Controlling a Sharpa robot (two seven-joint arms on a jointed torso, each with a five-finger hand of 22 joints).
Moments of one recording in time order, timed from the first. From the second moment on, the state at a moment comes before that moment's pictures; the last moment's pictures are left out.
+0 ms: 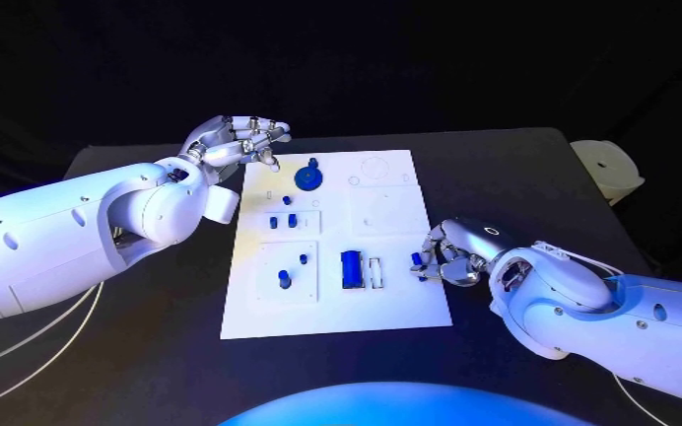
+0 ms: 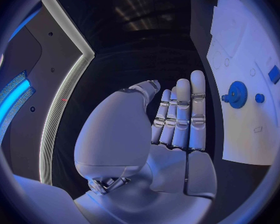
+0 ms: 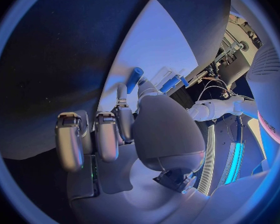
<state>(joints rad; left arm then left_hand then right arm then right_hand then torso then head) 1.20 -0.91 -0.03 1.52 -0.09 -0.21 0.32 1.45 -0.19 0.44 0.21 0.27 0.85 0.21 0.34 0.21 0.90 0.14 0.44 0.10 1.02 0.06 1.07 0.39 0.18 1.05 0.15 0.80 0.55 1.01 -1.05 -0.14 1.87 -1.58 -0.43 -0.48 1.31 -0.05 -0.02 0.28 0.19 0.99 0.07 0.39 0.57 1.44 0.00 1.28 1.31 1.47 -0.07 1.52 1.31 0.01 1.46 0.04 1.54 1.31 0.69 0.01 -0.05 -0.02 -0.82</state>
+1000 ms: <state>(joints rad) 1.20 -0.92 -0.03 1.52 -0.09 -0.21 0.32 1.45 -0.19 0.45 0.21 0.27 0.85 0.21 0.34 0.21 0.90 0.14 0.44 0.10 1.02 0.06 1.07 0.39 0.18 1.05 0.15 0.80 0.55 1.00 -1.02 -0.14 1.89 -1.75 -0.37 -0.51 1.38 -0.14 0.36 0.31 0.26 1.00 0.06 0.41 0.59 1.45 -0.02 1.27 1.30 1.46 -0.07 1.52 1.31 0.01 1.46 0.04 1.55 1.31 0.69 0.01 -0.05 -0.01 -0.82</state>
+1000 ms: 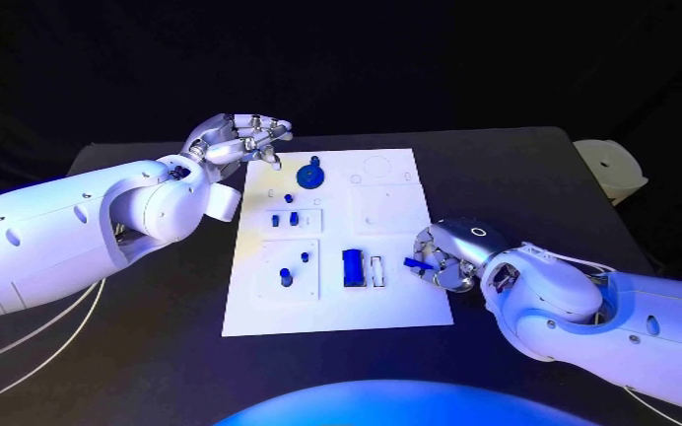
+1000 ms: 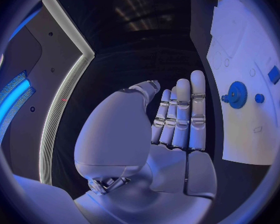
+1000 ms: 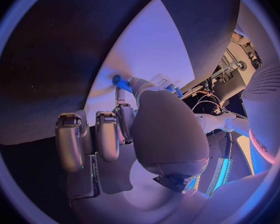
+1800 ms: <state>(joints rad) 1.20 -0.92 -0.03 1.52 -0.09 -0.21 0.31 1.45 -0.18 0.45 0.21 0.27 0.85 0.21 0.34 0.22 0.90 0.14 0.44 0.10 1.02 0.06 1.07 0.39 0.18 1.05 0.15 0.80 0.55 1.00 -0.96 -0.14 1.93 -1.47 -0.48 -0.53 1.23 -0.16 0.54 0.19 0.26 0.99 0.07 0.42 0.60 1.45 -0.01 1.28 1.31 1.46 -0.07 1.52 1.31 0.01 1.46 0.04 1.56 1.31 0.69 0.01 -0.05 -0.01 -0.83</state>
